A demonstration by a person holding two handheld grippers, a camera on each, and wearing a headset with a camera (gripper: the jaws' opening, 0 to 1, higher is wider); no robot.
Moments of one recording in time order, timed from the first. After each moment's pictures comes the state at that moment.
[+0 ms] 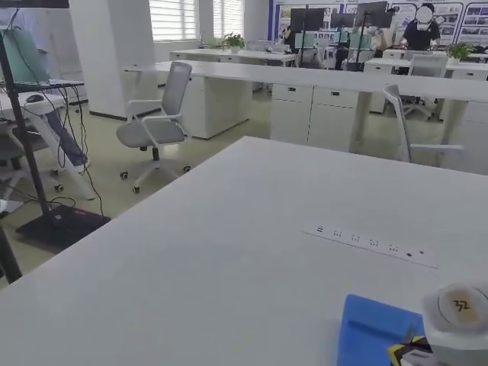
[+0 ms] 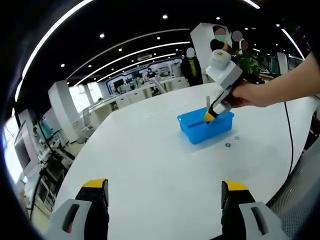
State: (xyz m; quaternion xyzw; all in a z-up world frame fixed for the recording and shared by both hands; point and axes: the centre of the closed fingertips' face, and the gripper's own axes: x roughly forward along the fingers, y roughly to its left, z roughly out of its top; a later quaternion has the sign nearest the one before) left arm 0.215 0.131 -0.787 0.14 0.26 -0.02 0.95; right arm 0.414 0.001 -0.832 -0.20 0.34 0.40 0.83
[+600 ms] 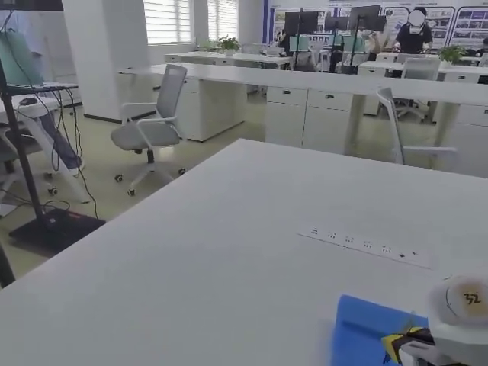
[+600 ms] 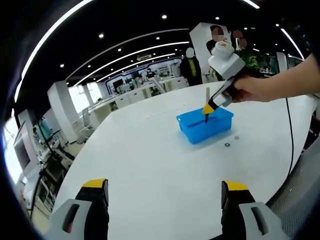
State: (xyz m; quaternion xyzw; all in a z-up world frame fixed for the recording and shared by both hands) left arm 0.215 0.130 -0.786 0.14 0.26 -0.03 0.95; right arm 0.415 -0.003 -0.805 -0.17 0.31 0.40 0.85
